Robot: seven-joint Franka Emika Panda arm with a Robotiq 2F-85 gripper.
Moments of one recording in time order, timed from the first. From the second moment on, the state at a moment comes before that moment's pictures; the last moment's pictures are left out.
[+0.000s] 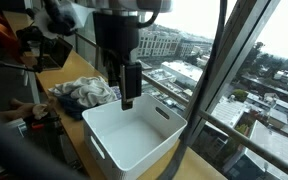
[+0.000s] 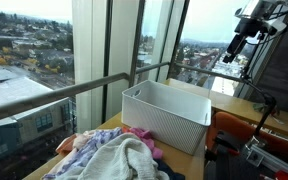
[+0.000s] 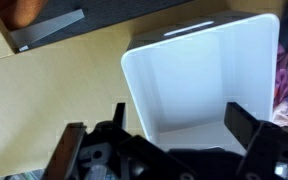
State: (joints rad) arm -0.16 -0.36 -0.26 -2.40 -0.09 2.21 -0.21
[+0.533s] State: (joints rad) arm -0.13 -0.29 -0.16 -2.41 -0.09 2.36 -0.10
